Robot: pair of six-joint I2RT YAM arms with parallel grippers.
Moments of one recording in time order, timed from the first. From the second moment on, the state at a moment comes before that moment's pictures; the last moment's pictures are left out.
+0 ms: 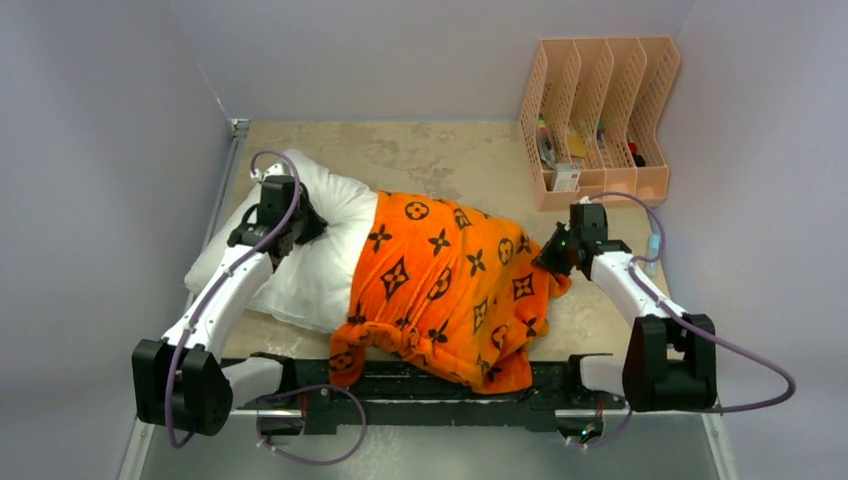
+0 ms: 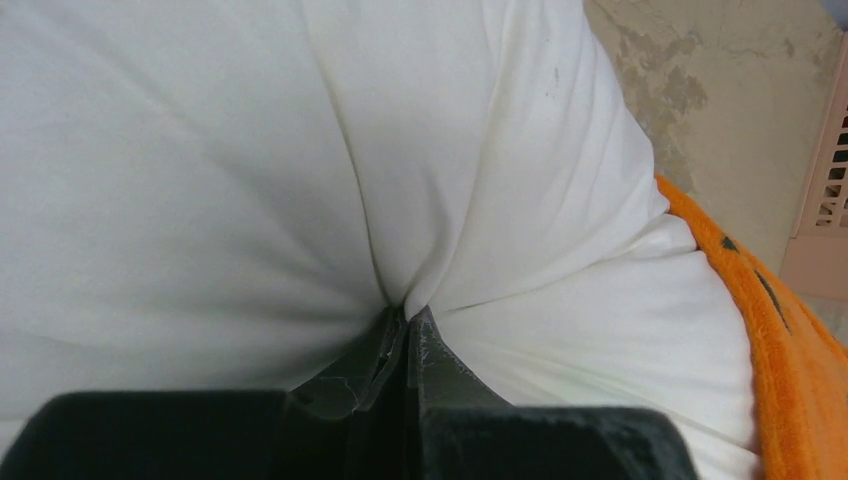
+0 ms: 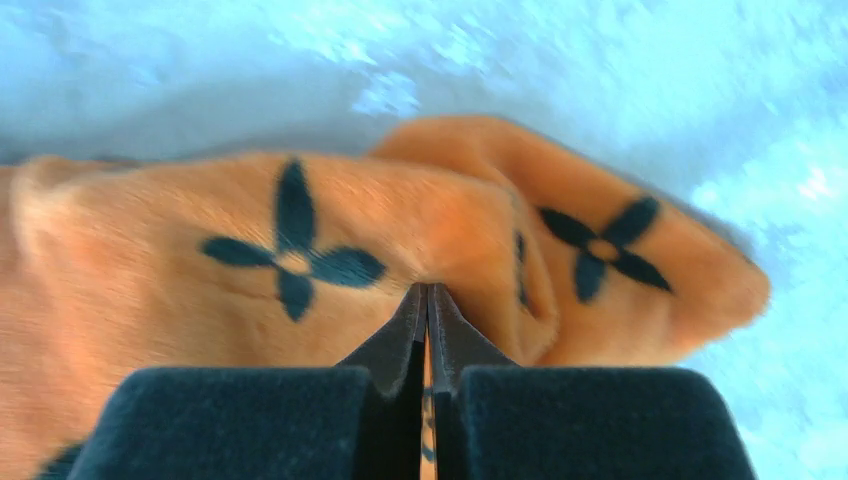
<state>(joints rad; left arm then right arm) -0.17 1.18 0.90 -0.47 -0.09 -0.67 0.06 1.26 0.71 -0.37 -0.16 0.66</state>
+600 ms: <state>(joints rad) -0.17 1.13 0.89 -0.48 -0.10 -0.67 0.14 1.04 0.93 -0.57 -0.13 0.65</state>
